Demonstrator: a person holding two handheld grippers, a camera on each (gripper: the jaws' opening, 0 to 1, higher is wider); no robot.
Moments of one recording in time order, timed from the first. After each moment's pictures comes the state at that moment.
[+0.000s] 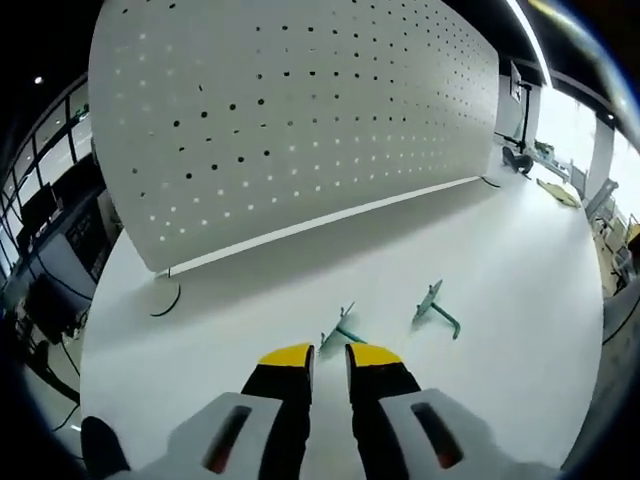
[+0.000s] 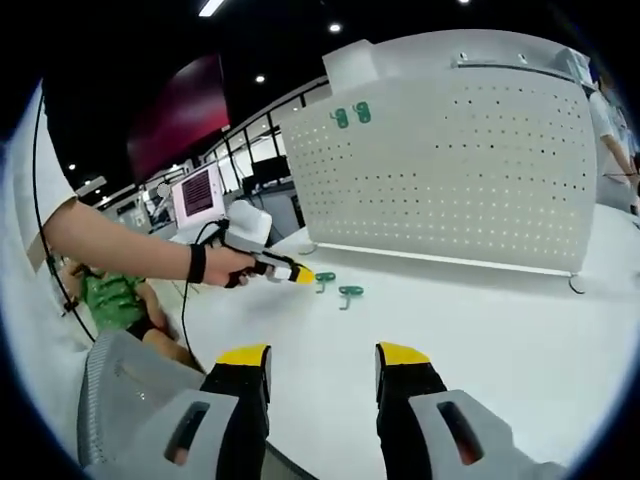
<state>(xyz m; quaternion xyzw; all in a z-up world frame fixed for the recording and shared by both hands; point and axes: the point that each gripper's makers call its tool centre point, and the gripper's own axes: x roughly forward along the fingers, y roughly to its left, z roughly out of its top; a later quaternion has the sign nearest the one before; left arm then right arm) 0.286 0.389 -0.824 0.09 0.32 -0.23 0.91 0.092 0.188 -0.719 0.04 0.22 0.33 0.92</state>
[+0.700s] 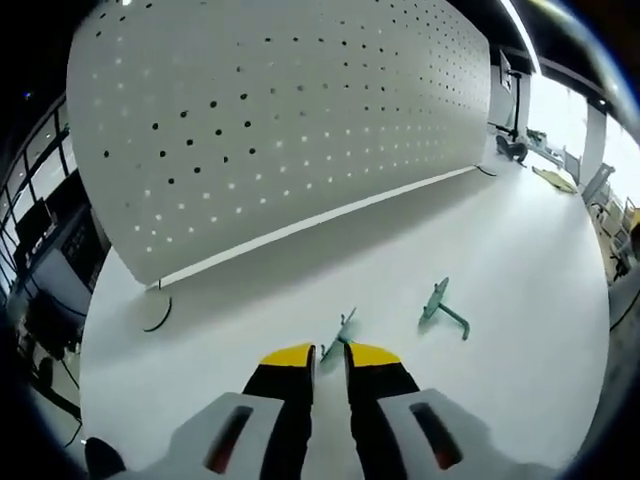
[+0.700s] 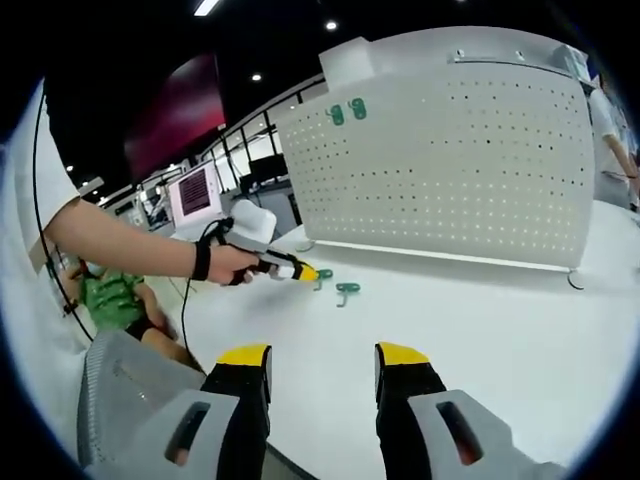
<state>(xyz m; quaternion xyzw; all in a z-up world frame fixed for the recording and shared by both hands) 0.296 0.384 -0.830 0.11 0.32 -0.24 0.91 0.094 0.186 -0.722 0.04 0.23 0.32 0.92</state>
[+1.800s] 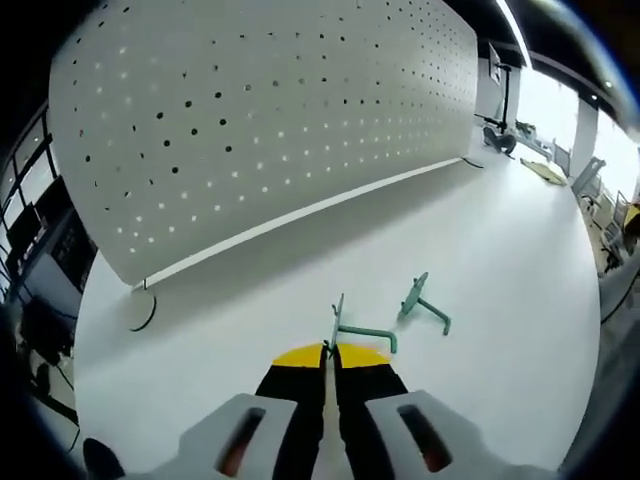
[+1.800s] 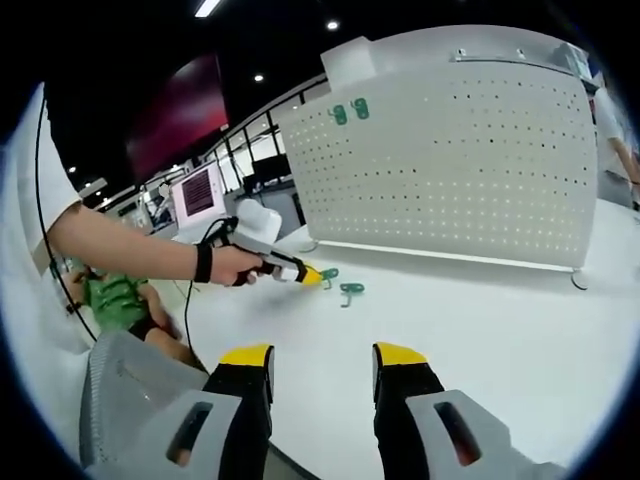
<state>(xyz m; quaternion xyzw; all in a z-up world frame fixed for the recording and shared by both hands) 0.285 0.376 -0.829 0.11 0.34 -0.26 0.90 0.093 0.190 -0.720 0.04 0.23 0.33 0.91</state>
